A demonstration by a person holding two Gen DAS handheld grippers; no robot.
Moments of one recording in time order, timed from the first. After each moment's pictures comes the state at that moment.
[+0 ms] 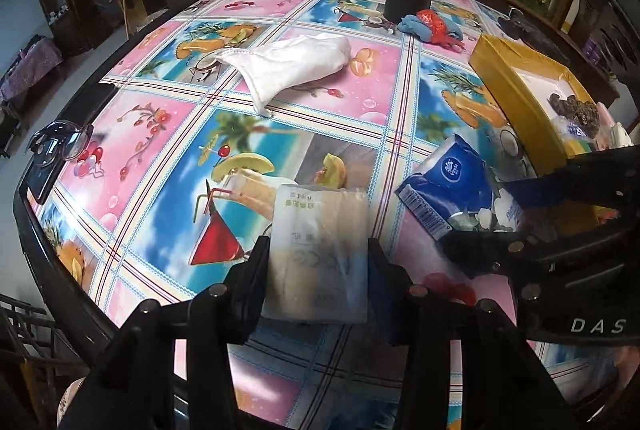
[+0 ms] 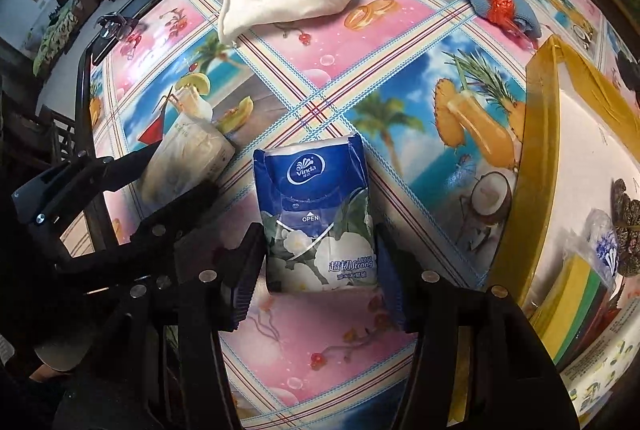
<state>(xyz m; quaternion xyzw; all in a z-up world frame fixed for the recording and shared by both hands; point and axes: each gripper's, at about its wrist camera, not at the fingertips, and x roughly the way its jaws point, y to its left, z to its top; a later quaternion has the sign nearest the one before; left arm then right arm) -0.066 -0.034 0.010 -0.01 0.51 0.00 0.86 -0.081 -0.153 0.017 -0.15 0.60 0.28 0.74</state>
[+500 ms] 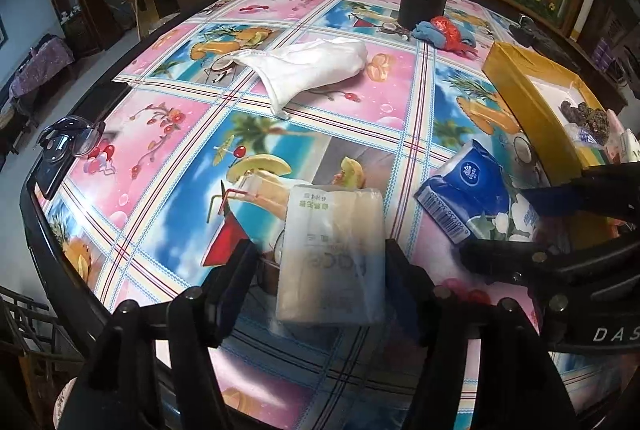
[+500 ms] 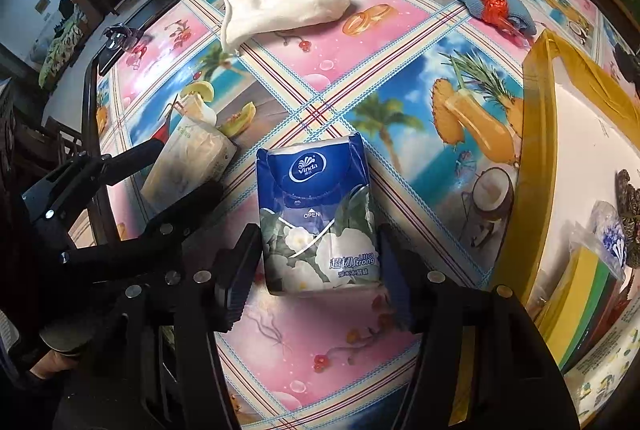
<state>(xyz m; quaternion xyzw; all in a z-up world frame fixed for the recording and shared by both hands) -0.068 -0.030 0.007 -0.01 0.49 0.02 0.87 -0.086 -0.164 0.019 -0.13 0.59 0.28 0.75</state>
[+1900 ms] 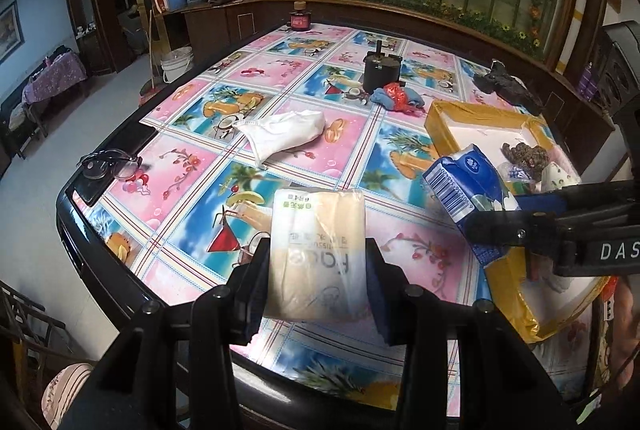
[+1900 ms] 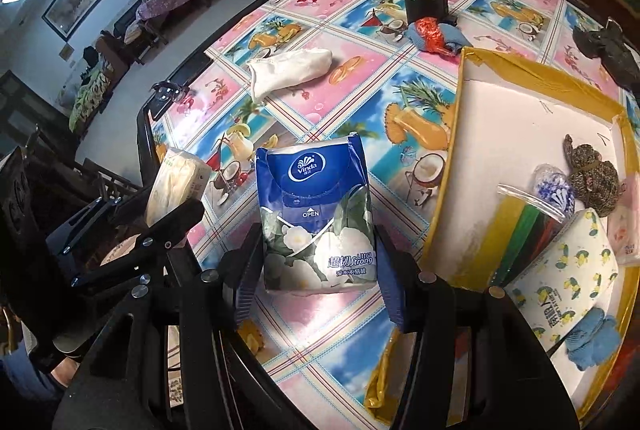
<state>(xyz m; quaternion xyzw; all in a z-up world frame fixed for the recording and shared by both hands) -0.120 -0.071 0.087 -0.03 0.43 0.03 0.90 -0.113 -0.240 0.093 -0.03 0.54 0.32 0.78</state>
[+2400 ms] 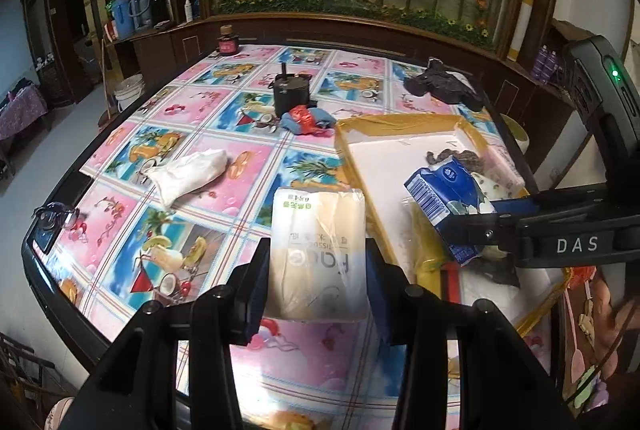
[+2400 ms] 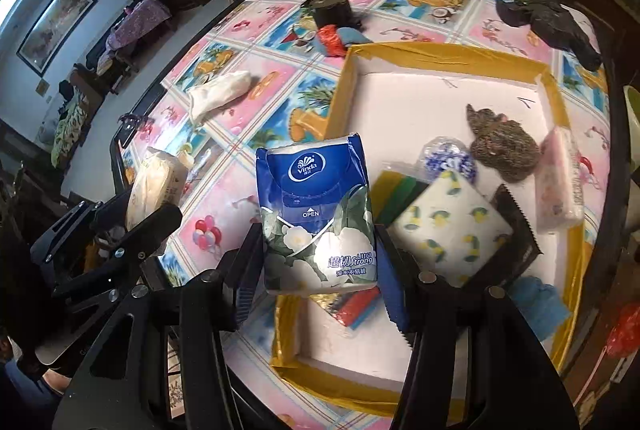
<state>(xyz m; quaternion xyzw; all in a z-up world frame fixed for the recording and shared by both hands) -0.104 -0.153 0.109 0.00 0.41 -0.06 0.91 -0.098 -0.330 0.103 0.00 0.54 0.25 0.80</state>
